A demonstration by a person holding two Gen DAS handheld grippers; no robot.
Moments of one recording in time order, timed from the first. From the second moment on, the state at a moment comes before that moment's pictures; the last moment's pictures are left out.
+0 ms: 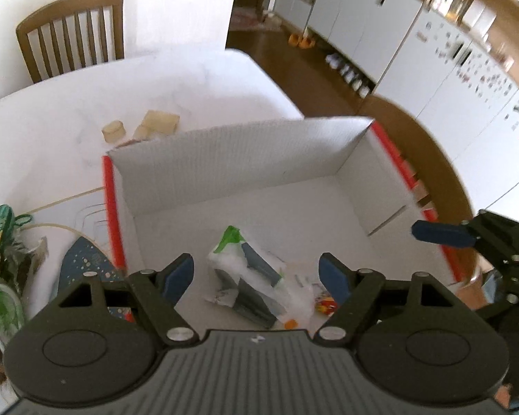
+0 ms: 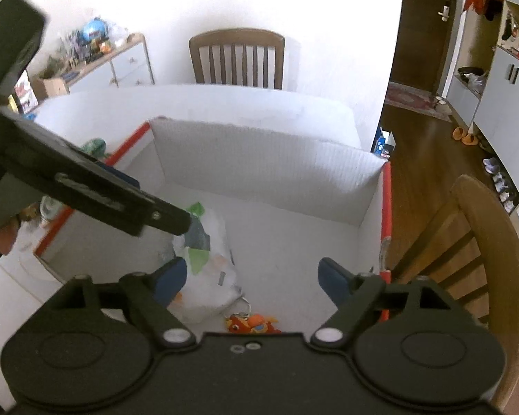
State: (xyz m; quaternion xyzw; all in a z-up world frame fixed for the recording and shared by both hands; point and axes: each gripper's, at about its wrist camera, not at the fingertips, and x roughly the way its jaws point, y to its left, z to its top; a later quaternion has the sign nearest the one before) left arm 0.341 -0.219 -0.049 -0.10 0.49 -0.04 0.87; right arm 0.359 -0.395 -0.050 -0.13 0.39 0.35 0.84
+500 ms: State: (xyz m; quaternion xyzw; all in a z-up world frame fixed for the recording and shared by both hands) left arm 0.234 -0.158 0.016 -0.14 0.38 -0.01 0.92; right arm 0.307 -0.375 -0.001 -0.08 0.34 0.40 0.85
